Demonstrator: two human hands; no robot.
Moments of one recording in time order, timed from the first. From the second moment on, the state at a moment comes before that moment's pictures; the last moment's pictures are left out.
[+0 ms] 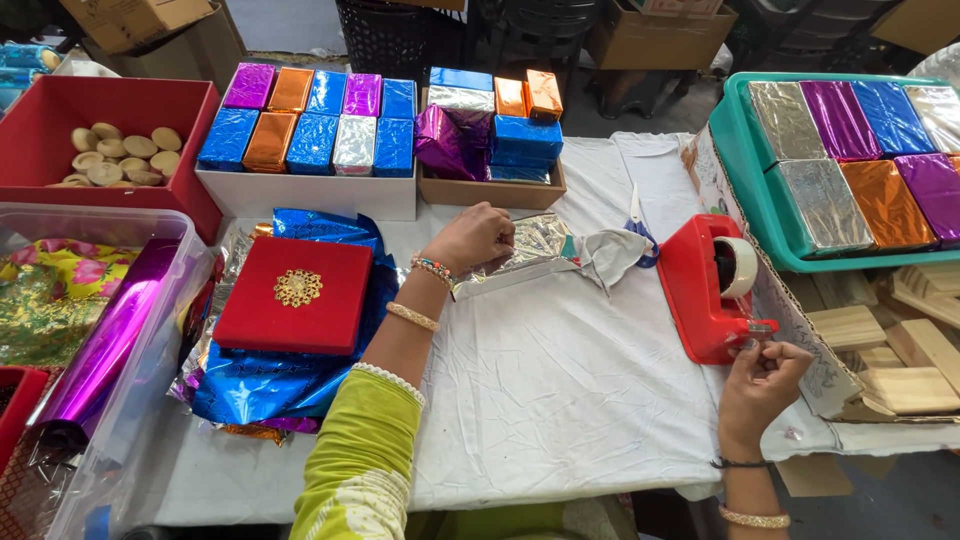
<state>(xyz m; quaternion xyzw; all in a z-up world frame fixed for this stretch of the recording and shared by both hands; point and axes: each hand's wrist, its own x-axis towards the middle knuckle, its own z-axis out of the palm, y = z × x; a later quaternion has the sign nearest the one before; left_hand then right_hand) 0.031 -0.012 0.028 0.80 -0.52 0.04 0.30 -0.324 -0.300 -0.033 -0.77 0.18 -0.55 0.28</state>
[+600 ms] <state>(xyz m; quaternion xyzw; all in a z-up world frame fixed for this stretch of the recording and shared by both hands) 0.025 -0.009 0.035 0.79 -0.52 0.05 0.31 -0.222 -0.230 0.049 -0.88 -0.11 -0.40 0.24</state>
